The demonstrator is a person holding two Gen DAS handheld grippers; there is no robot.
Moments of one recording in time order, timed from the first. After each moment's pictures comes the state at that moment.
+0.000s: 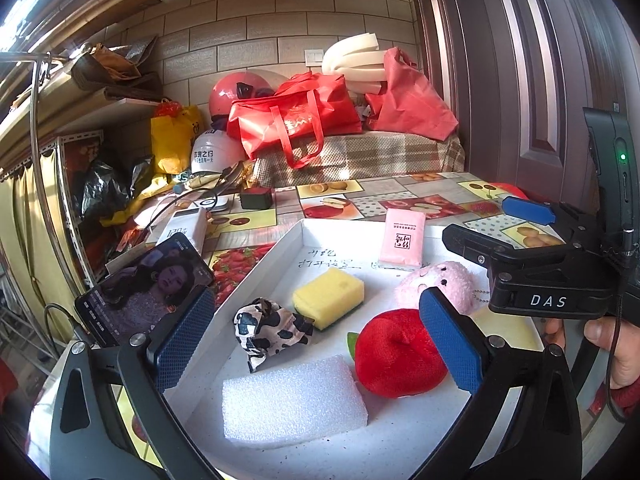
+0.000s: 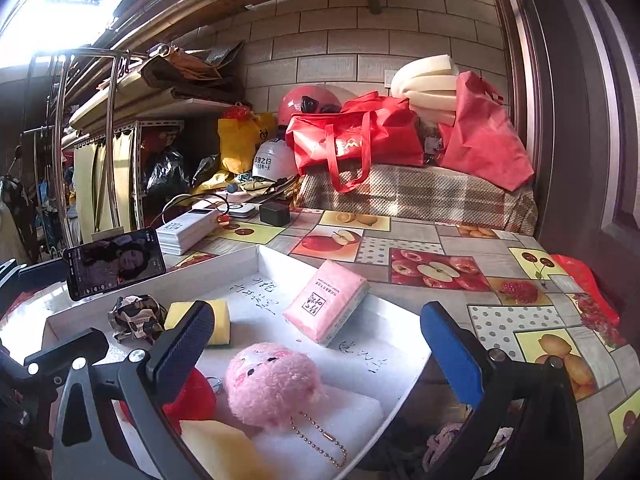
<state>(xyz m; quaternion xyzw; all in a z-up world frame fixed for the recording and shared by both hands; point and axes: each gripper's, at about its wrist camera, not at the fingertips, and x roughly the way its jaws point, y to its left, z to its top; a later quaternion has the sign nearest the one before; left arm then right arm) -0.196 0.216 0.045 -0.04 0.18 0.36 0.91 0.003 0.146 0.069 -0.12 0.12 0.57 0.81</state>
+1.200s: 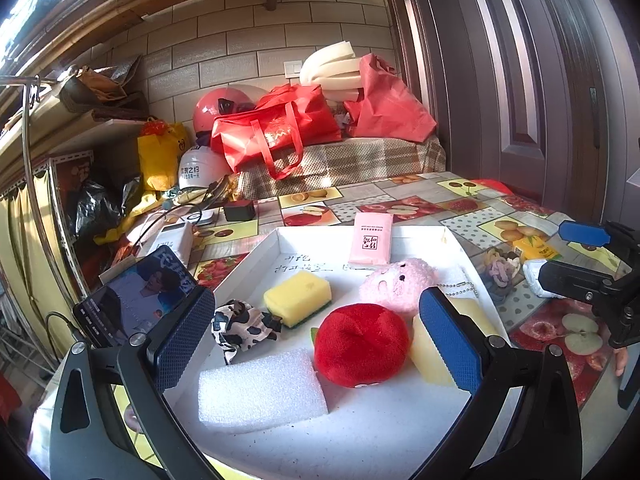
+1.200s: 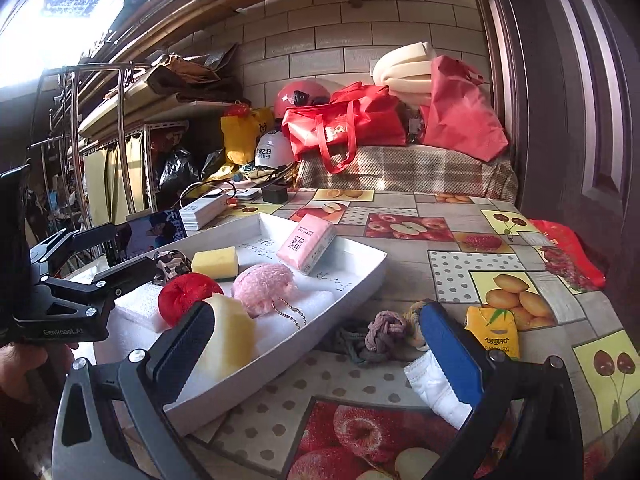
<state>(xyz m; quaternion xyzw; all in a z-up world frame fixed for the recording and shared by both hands) -0.188 0.177 0.050 -0.01 0.17 0.34 0.92 0.009 0.045 0.067 -0.10 0.17 0.57 0.80</state>
